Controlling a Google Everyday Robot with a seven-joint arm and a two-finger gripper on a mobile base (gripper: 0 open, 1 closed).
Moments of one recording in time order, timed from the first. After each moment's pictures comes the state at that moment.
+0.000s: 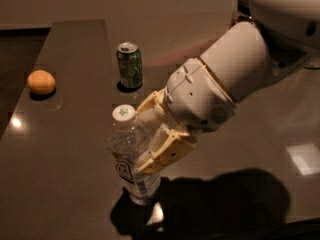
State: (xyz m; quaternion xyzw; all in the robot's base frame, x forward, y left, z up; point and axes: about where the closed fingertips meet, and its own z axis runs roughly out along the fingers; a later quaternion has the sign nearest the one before) arm 0.334 0.023 0.950 -0.72 0.55 0.33 0.26
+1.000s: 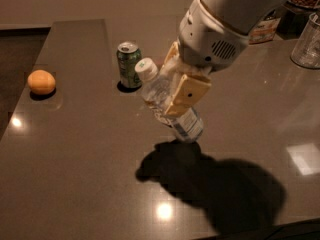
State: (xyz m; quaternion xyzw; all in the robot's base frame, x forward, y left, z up) arm 0.422 -0.030 0.977 -0.72 0.65 0.14 0.19
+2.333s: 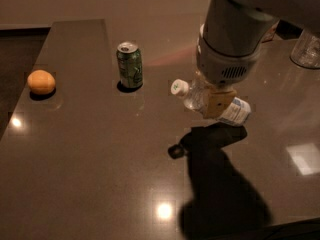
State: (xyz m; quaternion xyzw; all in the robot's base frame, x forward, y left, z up) arm 0.458 -0.107 0.939 -0.73 0.67 -0.09 0.10
